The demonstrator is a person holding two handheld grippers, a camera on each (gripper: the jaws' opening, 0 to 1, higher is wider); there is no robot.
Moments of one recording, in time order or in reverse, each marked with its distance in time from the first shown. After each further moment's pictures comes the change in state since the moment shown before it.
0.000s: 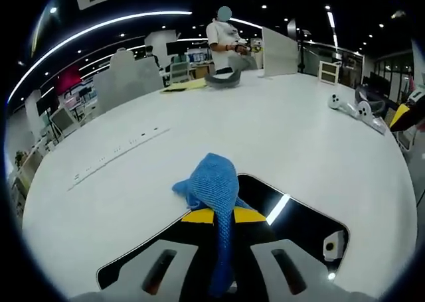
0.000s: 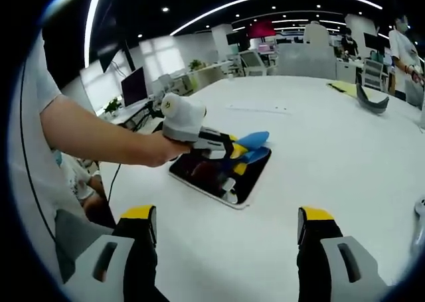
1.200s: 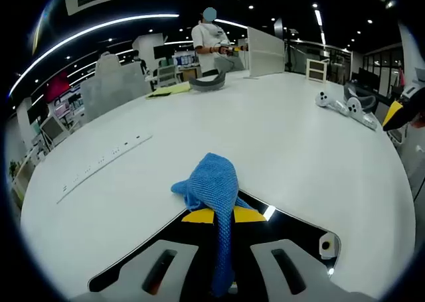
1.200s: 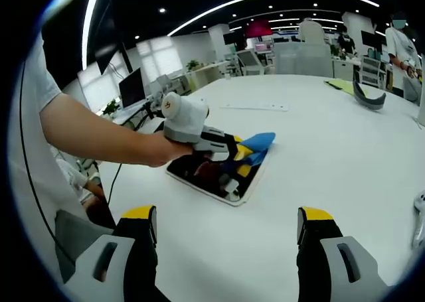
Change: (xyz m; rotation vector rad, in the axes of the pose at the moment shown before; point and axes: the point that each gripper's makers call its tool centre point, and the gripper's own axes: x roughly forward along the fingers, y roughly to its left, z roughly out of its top) left arm 0.010 -0.020 0.007 0.049 -0.012 -0.066; right arm -0.002 -0.004 -0.004 0.012 0.004 -0.008
